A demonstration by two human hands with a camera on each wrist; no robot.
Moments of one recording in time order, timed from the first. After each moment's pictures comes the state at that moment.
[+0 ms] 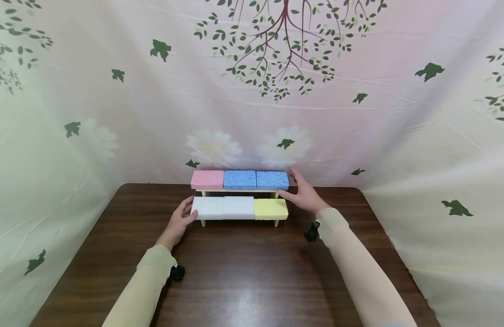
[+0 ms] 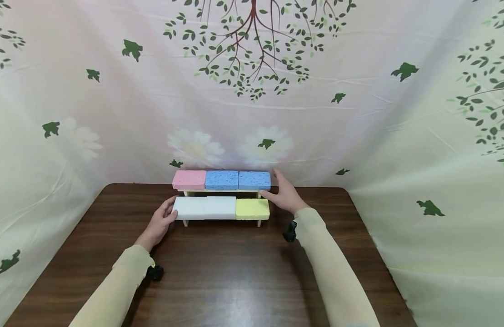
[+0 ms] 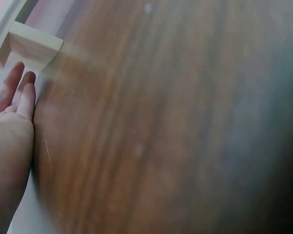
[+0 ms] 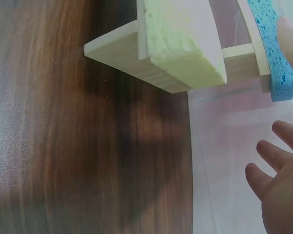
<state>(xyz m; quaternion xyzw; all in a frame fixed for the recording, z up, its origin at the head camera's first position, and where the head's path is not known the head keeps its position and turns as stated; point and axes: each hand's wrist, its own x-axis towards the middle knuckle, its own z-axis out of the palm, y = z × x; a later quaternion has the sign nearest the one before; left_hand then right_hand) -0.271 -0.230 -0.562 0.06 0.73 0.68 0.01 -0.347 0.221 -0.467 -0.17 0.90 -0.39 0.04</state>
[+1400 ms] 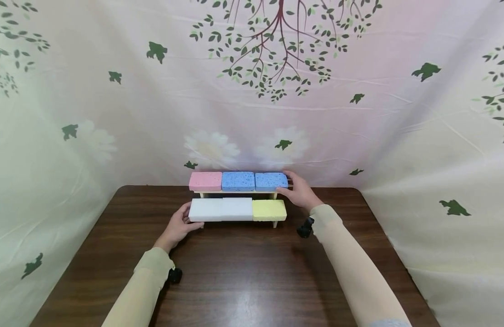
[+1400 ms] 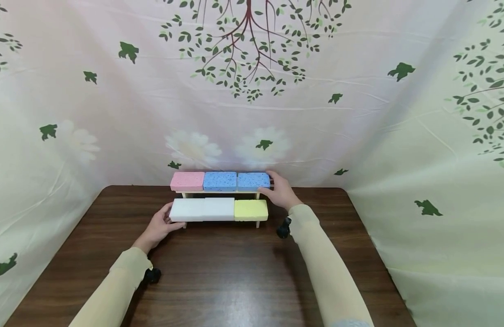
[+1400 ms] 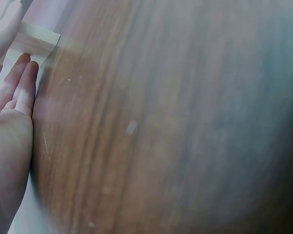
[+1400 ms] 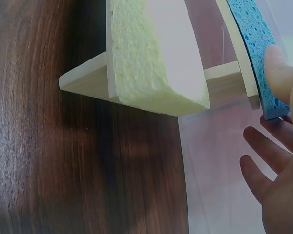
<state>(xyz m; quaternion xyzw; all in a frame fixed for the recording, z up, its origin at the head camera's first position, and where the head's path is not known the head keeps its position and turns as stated) -0.272 -0.230 -0.570 0.05 0.80 0.60 0.01 -0.354 0.208 -0.457 -0.16 0.90 -0.40 0.04</state>
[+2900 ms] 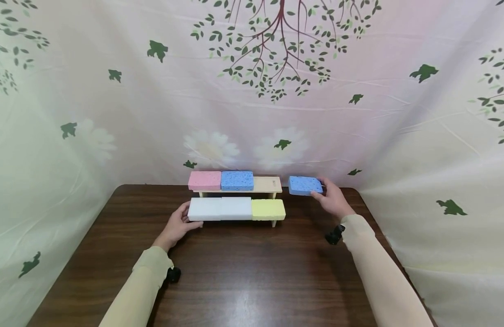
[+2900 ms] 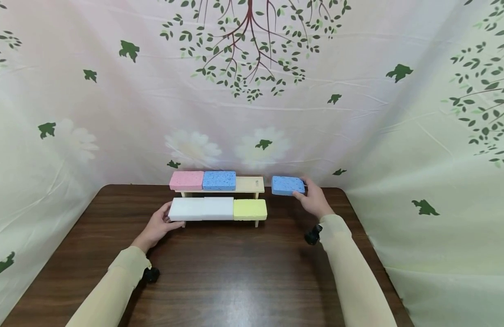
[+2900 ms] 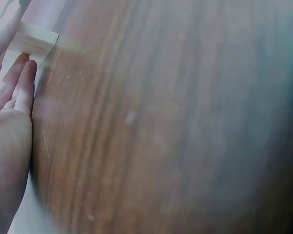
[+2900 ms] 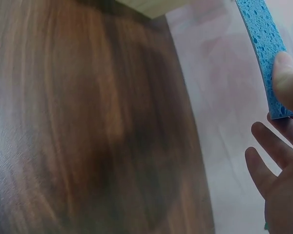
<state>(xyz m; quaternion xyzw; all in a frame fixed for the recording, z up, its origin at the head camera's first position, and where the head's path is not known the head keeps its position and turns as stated) -0.257 -0.223 -0.538 0.05 0.78 0.62 0.04 -0.332 0.305 -0.467 -0.07 0.91 -0.41 0.01</state>
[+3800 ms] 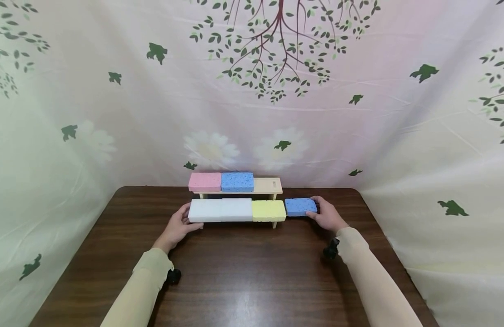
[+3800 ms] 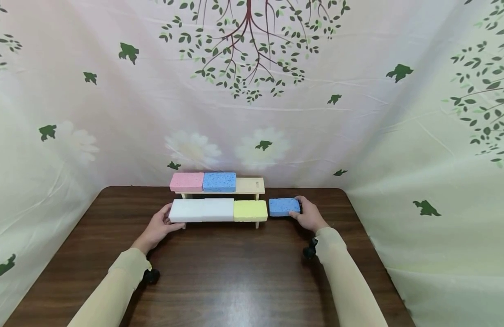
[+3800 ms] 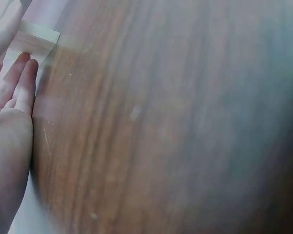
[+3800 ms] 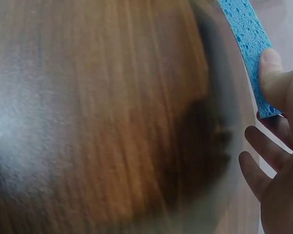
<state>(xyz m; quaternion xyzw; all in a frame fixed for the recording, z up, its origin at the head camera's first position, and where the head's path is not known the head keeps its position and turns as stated) -0.259 -0.225 -0.539 0.04 0.79 0.62 0.05 -0.324 0.309 -0.528 -0.10 0.94 -0.33 0.04</state>
